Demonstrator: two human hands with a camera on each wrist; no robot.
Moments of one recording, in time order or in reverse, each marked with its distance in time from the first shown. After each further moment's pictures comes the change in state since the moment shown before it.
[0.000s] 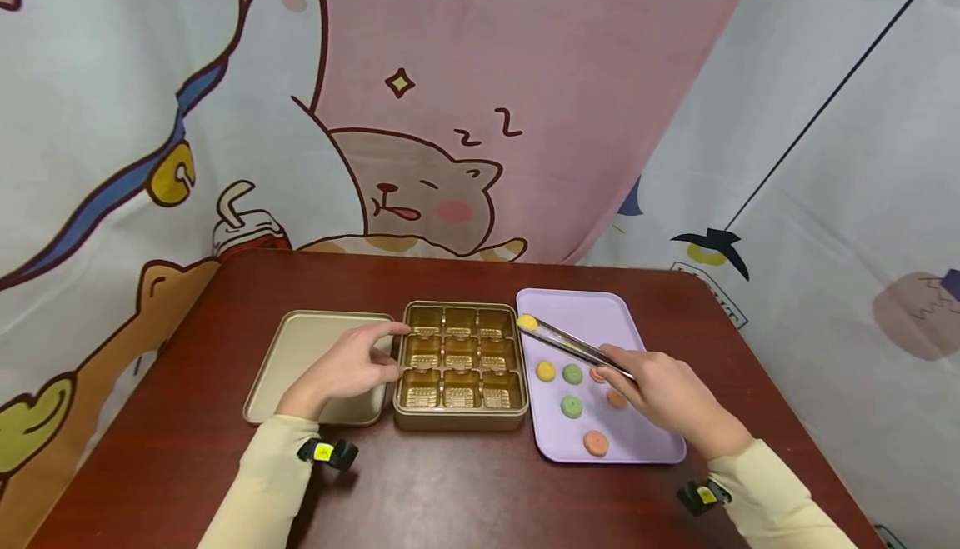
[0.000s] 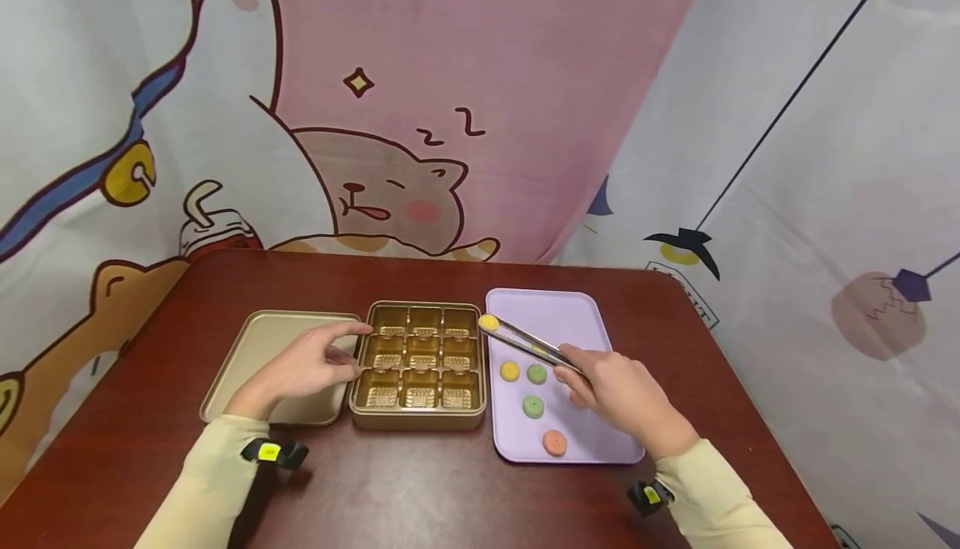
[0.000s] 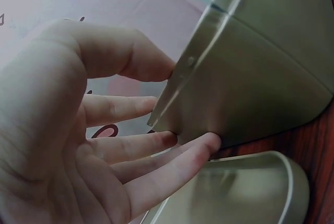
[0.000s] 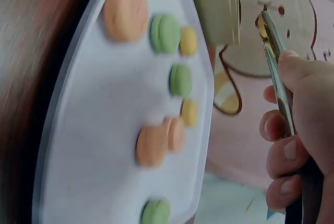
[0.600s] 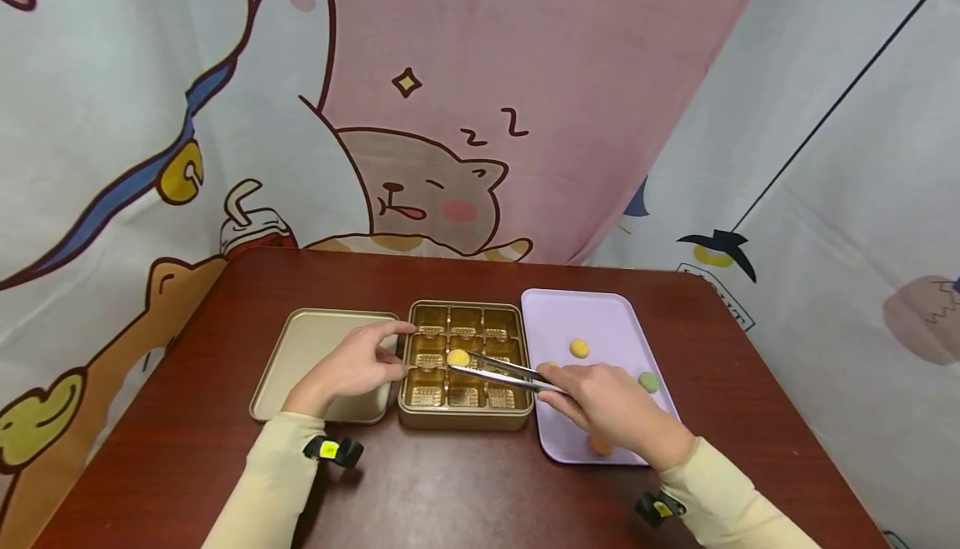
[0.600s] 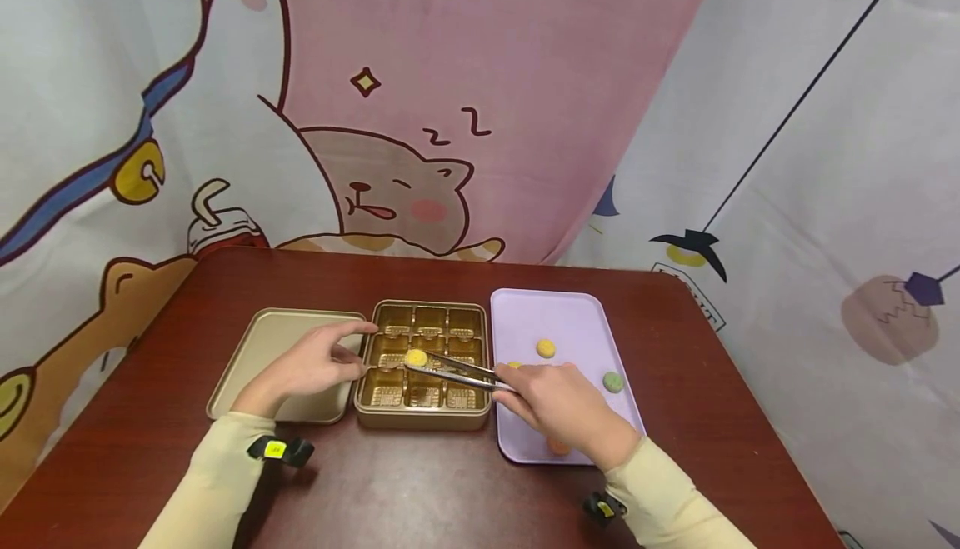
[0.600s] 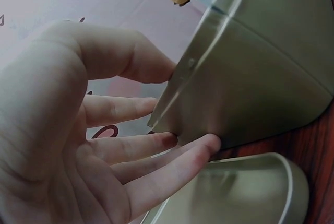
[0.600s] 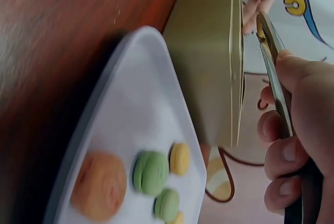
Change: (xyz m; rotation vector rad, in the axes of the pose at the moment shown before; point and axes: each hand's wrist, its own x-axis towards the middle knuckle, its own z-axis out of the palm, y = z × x) left_hand 0.002 -0.002 -0.001 -0.008 -0.012 0.034; right_hand 0.031 -0.068 0.018 0.036 0.065 -0.328
